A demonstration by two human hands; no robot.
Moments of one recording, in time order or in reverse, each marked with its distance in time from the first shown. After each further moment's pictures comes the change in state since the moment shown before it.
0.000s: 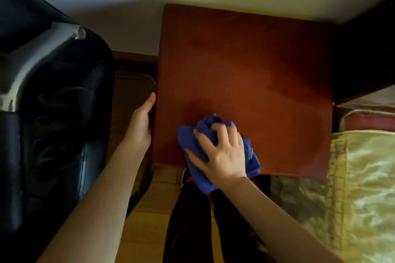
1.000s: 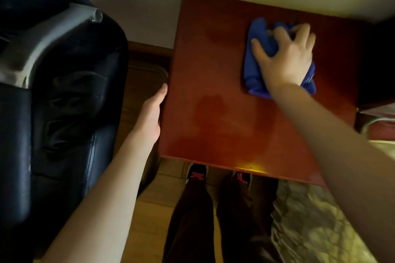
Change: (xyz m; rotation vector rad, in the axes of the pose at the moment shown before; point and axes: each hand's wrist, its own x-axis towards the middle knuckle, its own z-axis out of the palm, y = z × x) left_hand 0.000 -0.001 -0.003 0.068 0.001 0.067; right_hand 0.169 0.107 -0.021 -0.176 0.218 0.355
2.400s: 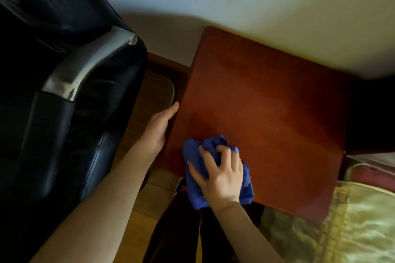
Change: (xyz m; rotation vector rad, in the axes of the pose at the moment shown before) left_hand 0.012 -0.002 -0.005 -0.106 -0.022 -0.016; right_hand -0.201 -0.053 -0.023 0.177 -0.141 -0.371
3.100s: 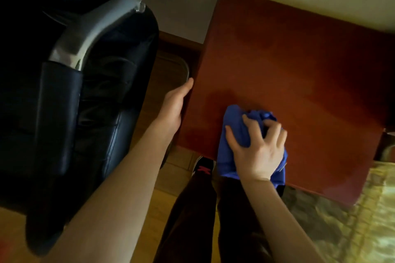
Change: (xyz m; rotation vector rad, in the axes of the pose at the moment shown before) left_hand -0.011 0.003 0.007 0.058 0.106 0.022; right_hand 0.003 0.021 0.001 -0.056 0.153 0.262
